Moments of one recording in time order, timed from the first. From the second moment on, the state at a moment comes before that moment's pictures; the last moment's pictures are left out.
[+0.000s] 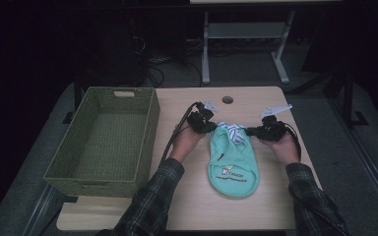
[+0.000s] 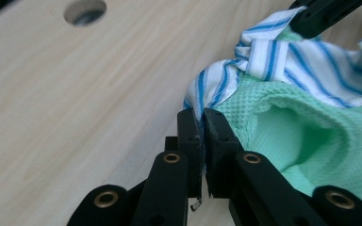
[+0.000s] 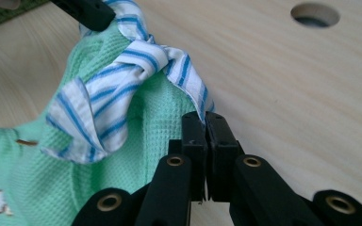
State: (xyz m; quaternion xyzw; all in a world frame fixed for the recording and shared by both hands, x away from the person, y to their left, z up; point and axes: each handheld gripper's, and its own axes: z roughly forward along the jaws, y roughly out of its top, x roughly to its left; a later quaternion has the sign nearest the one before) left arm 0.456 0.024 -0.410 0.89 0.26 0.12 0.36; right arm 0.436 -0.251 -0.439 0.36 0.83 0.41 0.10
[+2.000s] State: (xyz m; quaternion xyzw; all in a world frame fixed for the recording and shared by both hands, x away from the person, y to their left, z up) left arm 0.393 0.064 -0.379 0.87 0.21 0.13 0.42; right arm 0.377 -0.189 -0.457 0.33 0.85 0.40 0.07
